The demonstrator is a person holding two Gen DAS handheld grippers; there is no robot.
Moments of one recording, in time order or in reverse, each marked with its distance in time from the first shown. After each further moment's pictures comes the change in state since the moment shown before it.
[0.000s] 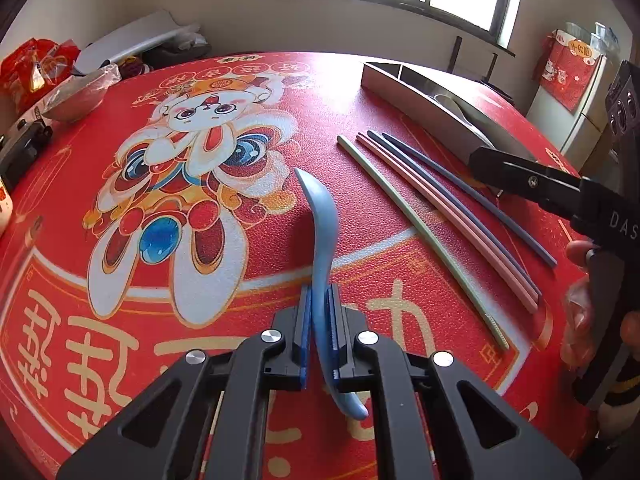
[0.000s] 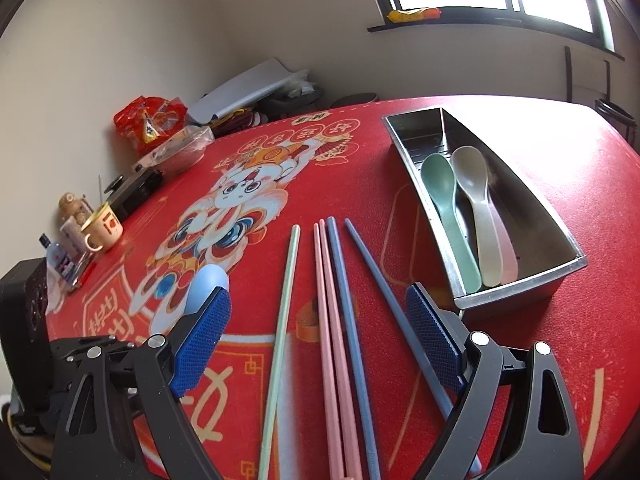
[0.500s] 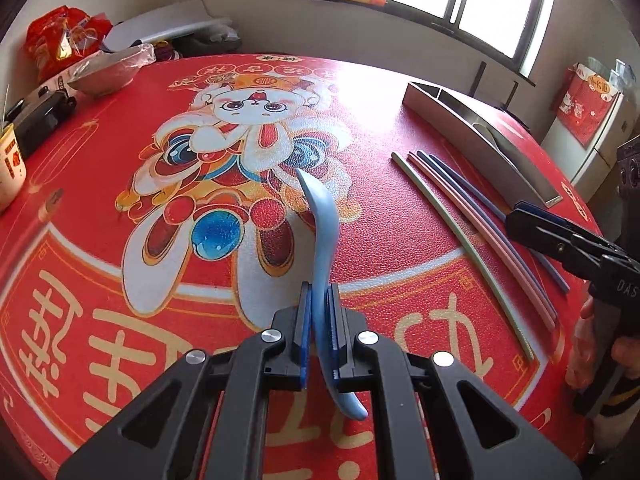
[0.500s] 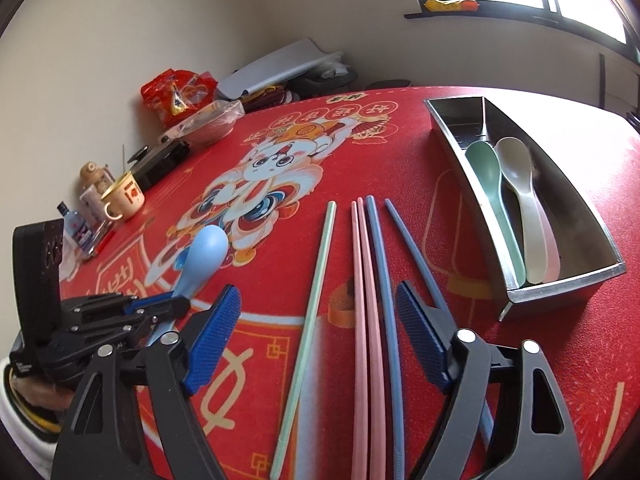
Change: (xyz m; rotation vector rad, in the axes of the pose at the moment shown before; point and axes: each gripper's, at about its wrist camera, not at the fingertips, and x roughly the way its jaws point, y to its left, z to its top) left arm -0.003 0.044 -0.002 -0.101 -0.031 -0.005; right arm 0.014 0.018 -0.007 -0.094 0.071 0.075
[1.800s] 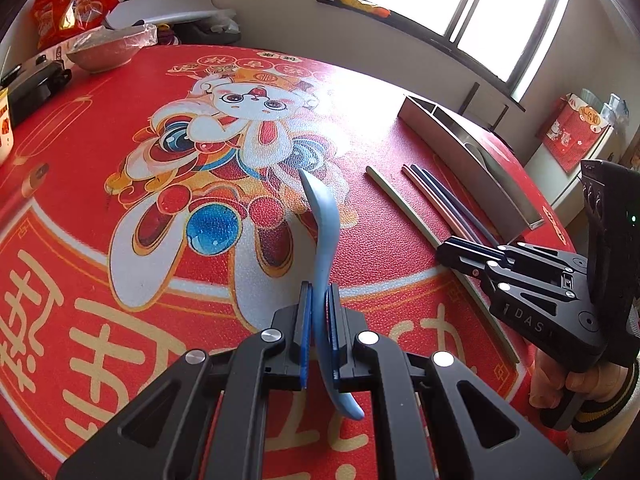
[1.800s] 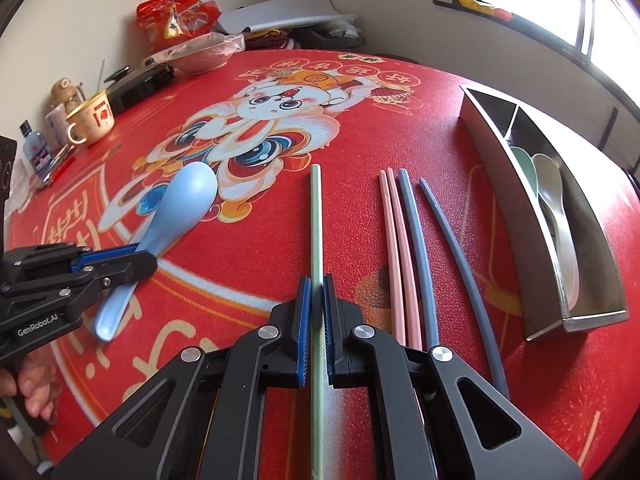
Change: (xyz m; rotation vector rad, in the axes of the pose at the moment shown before) left arm -0.001 0.016 -0.001 -0.088 -0.008 -0.103; right arm 0.046 0.040 0.001 -0.175 0.159 -0.163
